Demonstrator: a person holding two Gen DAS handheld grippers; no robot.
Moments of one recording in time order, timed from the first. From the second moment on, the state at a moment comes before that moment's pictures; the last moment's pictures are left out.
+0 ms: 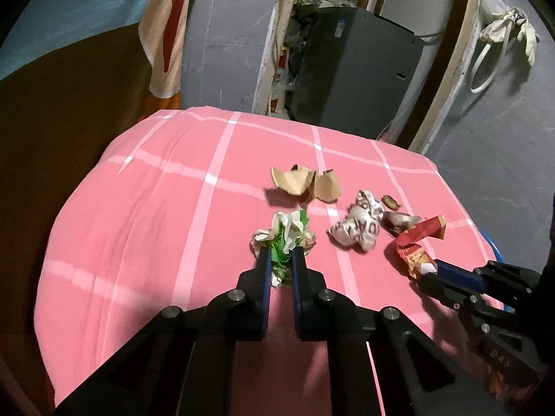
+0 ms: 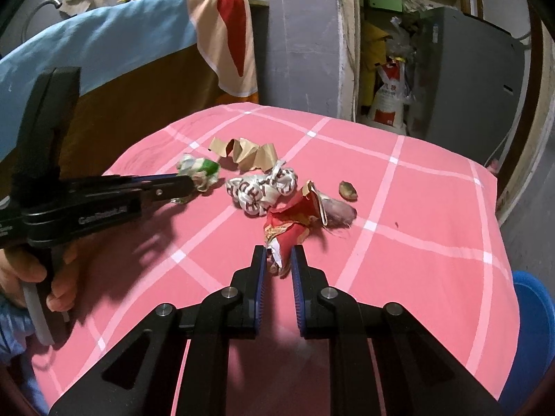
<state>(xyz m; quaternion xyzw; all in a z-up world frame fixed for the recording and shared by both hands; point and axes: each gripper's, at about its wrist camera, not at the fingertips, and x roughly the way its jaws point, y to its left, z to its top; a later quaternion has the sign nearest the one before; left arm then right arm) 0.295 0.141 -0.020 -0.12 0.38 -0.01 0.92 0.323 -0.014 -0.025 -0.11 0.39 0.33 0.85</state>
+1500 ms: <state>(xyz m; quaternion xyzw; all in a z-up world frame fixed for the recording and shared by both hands) 0.321 0.139 -0.021 -0.12 0.40 -0.02 0.91 0.346 -0.006 -0.032 -0.05 0.42 0.33 0.84</state>
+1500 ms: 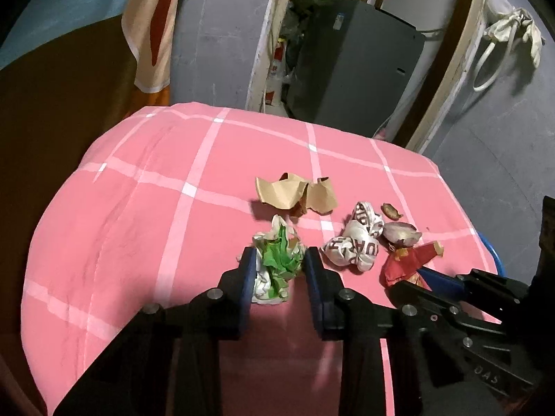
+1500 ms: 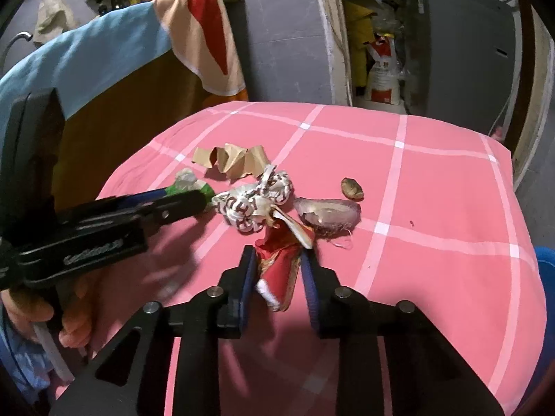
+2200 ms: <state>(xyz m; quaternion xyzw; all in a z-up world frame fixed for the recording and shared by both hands) 0.239 0.071 0.024 -0.14 0.23 -0.08 0.96 0.270 -0.085 0.023 -0.03 0.26 0.31 0.91</state>
